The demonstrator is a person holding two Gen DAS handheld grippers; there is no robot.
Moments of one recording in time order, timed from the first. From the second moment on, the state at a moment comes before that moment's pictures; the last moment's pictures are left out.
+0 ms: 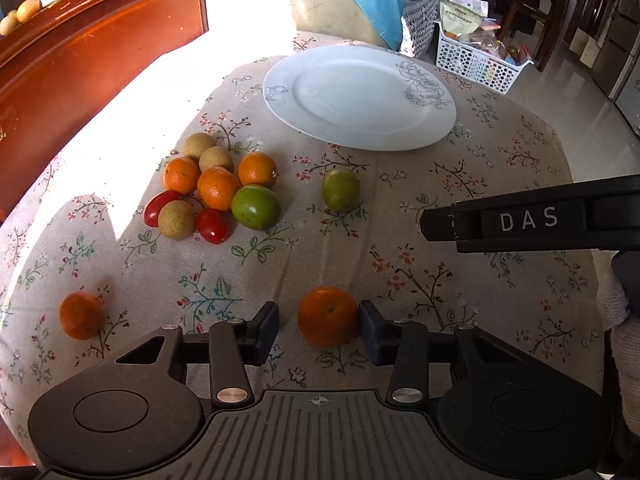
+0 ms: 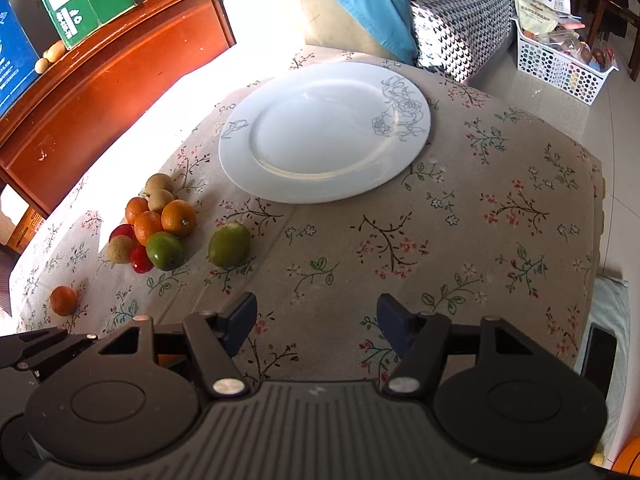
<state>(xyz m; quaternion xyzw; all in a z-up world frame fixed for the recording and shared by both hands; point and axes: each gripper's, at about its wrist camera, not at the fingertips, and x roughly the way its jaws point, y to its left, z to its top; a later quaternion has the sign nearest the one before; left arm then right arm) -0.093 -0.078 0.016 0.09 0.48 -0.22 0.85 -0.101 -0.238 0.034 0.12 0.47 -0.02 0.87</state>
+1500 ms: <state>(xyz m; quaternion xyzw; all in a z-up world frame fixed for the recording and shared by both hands) -0.032 -0.042 0.053 0.00 0.45 -0.17 0.88 -0.040 -0.210 0.042 0.05 0.44 0.07 0.89</state>
